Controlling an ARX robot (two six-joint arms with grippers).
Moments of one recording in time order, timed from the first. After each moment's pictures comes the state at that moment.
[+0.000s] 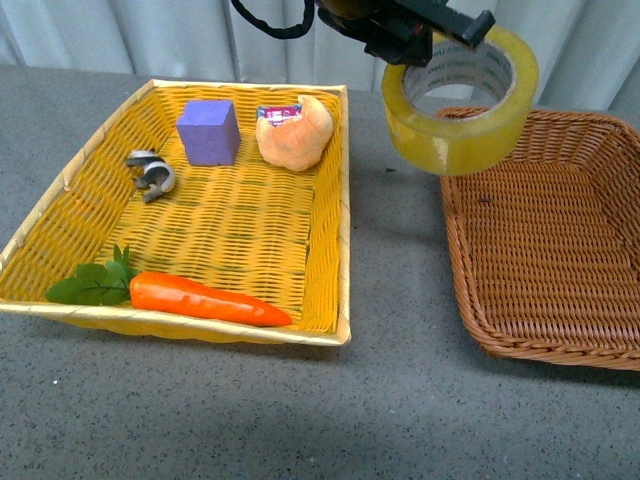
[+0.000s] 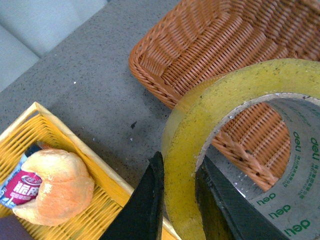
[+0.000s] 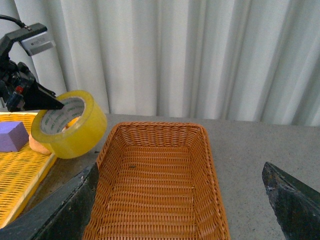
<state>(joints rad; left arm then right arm) -0.43 2.12 1.63 -0.20 0.22 0.38 0.00 0.00 0.01 0.00 0.00 -0.01</state>
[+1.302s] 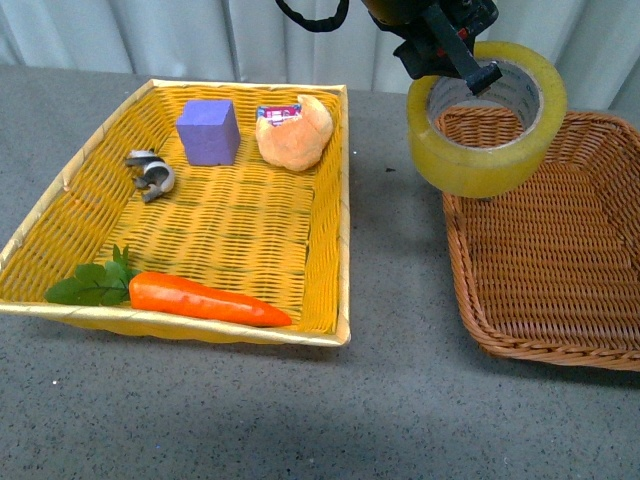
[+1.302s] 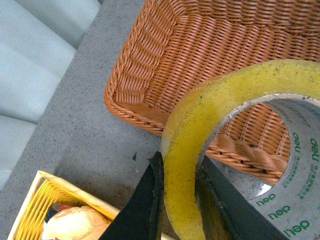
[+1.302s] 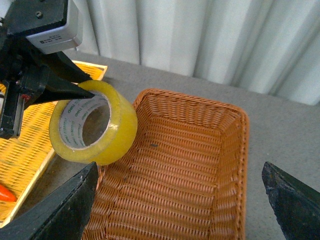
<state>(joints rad) -0.48 2.16 1.71 -0.24 0.29 0.71 -0.08 0.98 0.53 0.10 -0.28 -0.15</state>
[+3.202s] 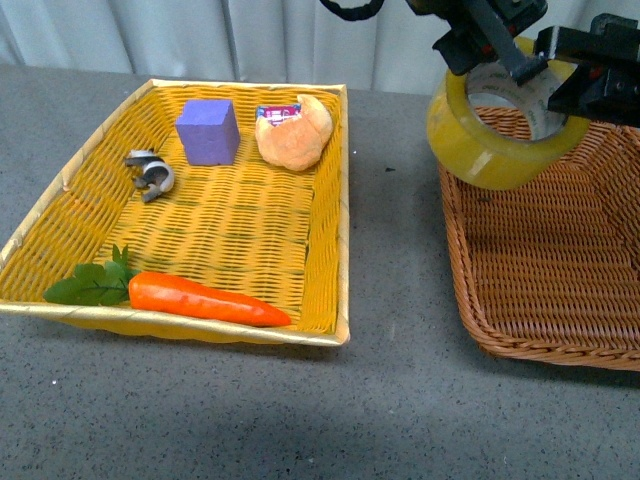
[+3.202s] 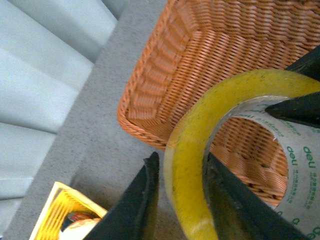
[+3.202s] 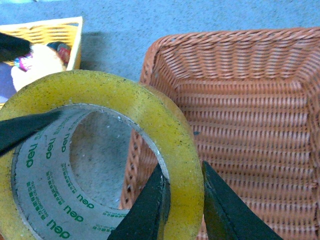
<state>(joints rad) -0.51 2.16 1.71 -0.13 0.18 0.68 0.13 1.74 0.94 0.11 -0.05 0.19</state>
